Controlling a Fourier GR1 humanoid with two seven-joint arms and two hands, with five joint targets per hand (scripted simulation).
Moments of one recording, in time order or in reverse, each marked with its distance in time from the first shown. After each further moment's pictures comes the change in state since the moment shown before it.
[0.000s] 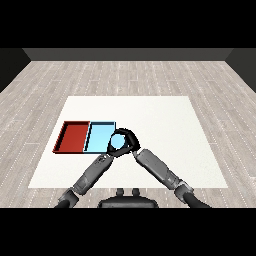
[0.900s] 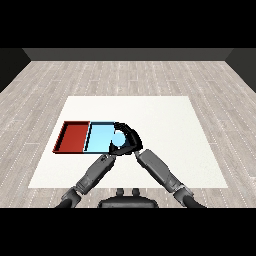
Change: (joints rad) left arm -0.018 -0.033 0.001 0.047 0.129 -0.048 -0.011; right arm 0.055 0.019 -0.073 -0.045 -0.037 0.052 0.051
